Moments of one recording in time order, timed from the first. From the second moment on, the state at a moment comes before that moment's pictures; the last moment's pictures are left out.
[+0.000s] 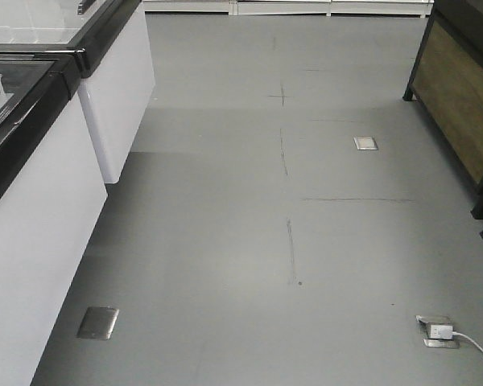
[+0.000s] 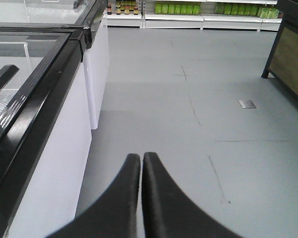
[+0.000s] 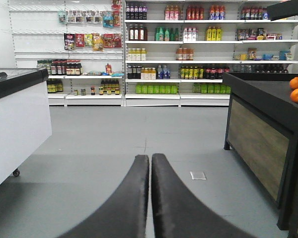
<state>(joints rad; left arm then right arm) -0.05 0.46 -0.42 0.03 0.32 -0.06 -0.04 -0.01 0.03 0.00 0.00 -0.02</state>
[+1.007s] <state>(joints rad) -0.05 0.46 -0.42 0.03 0.30 -0.06 -0.04 -0.01 0.03 0.00 0.00 -0.02</state>
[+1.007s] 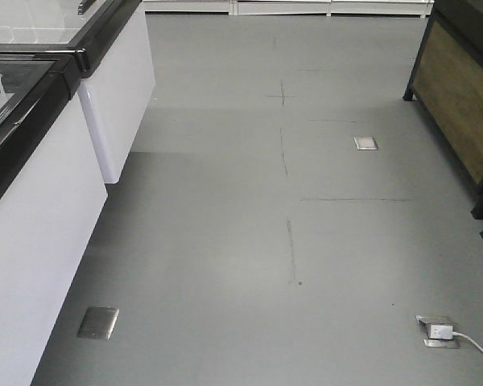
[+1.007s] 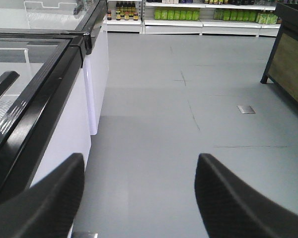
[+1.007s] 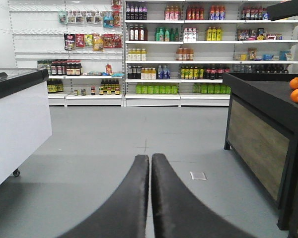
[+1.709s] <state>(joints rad) 0.04 1.05 -0.91 -0.07 0.62 -0.43 -0.04 -0.01 0.03 0.00 0.00 -0.02</state>
